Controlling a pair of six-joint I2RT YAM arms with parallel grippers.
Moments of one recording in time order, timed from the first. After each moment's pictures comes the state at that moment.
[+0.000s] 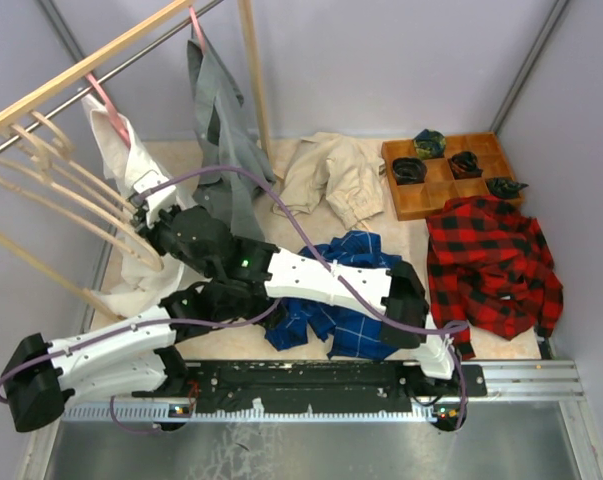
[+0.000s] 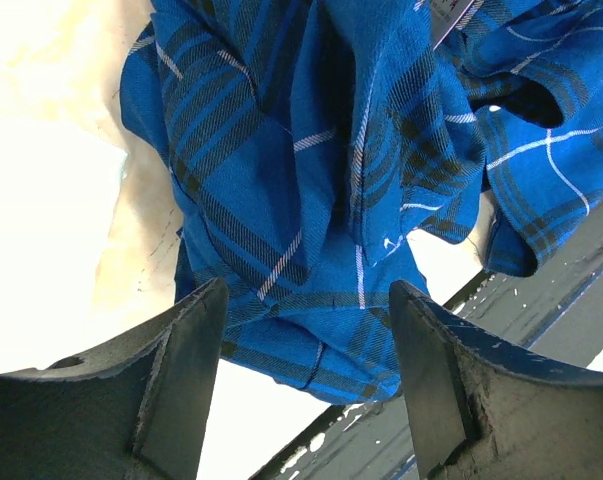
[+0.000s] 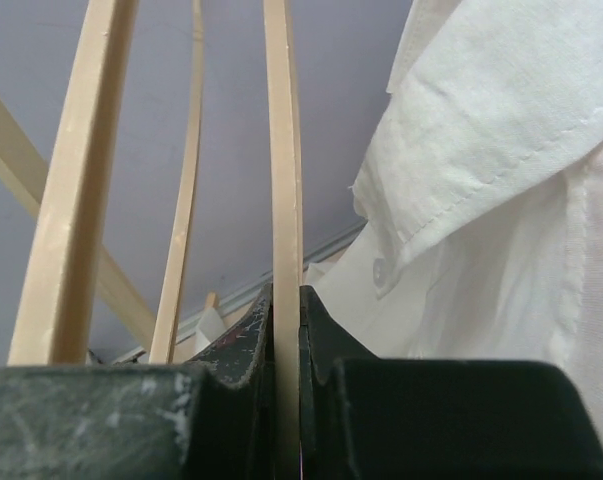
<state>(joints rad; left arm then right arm) -0.97 0.95 0.52 -0.25 -0.05 -0.46 1.34 2.07 2.11 0.00 0.35 0.04</state>
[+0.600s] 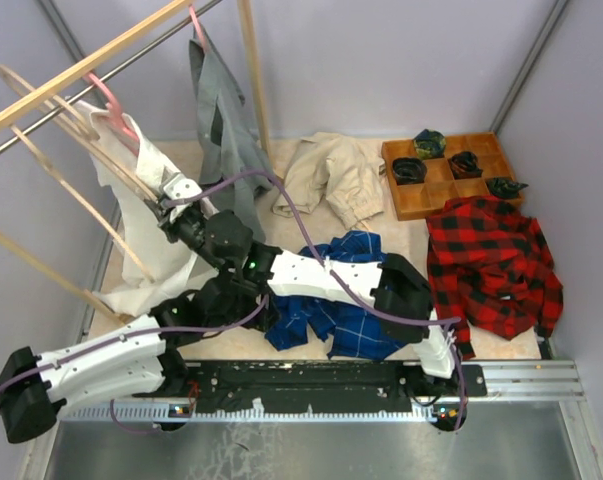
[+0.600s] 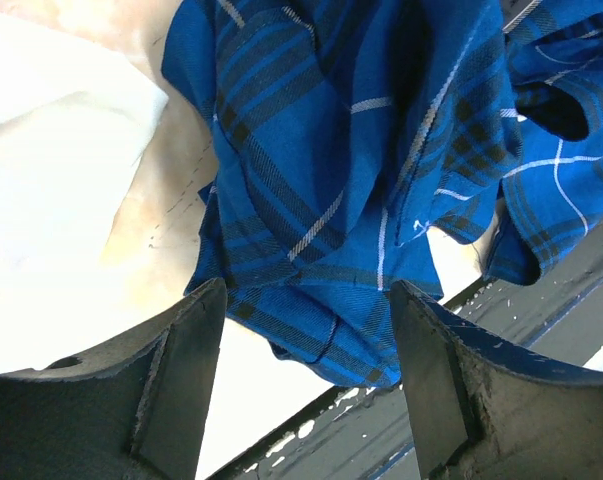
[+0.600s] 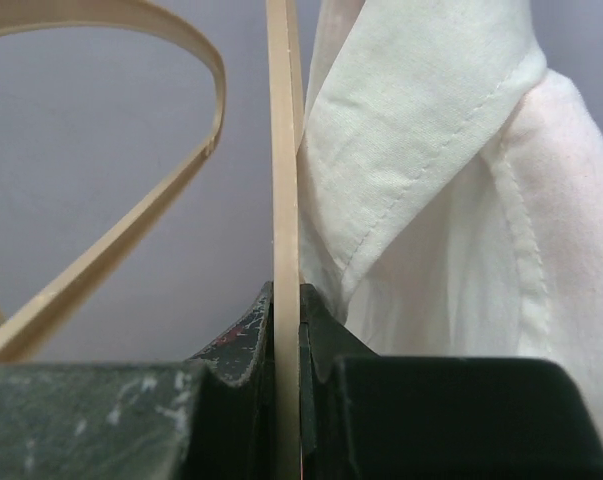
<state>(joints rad) -0.97 0.84 0.45 -0.28 -0.11 -0.59 1.27 2.03 1.79 0.54 0.32 -0.11</state>
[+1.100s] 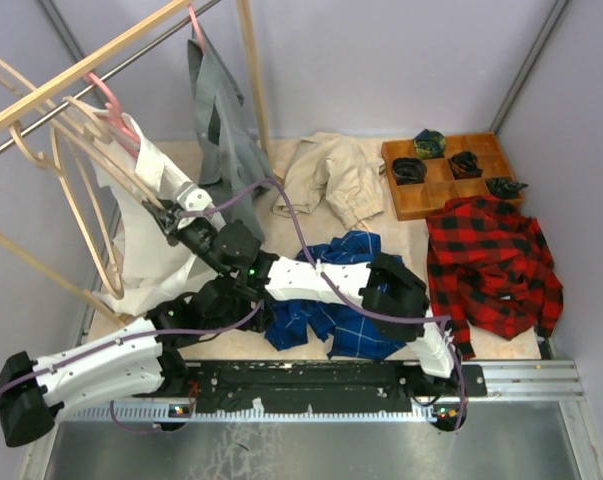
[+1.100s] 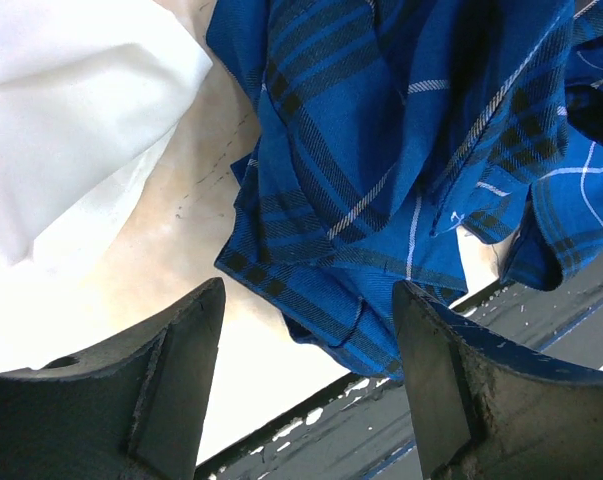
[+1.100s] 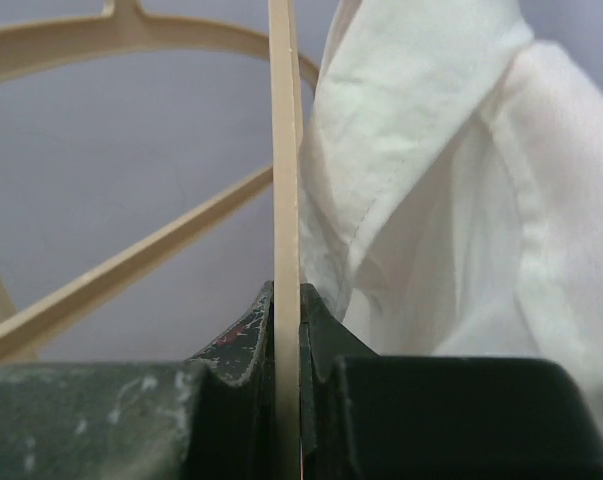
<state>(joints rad) -0.97 0.80 0.43 -0.35 -0.15 -0.66 1.26 2.08 1.74 0.83 0.27 -0.12</state>
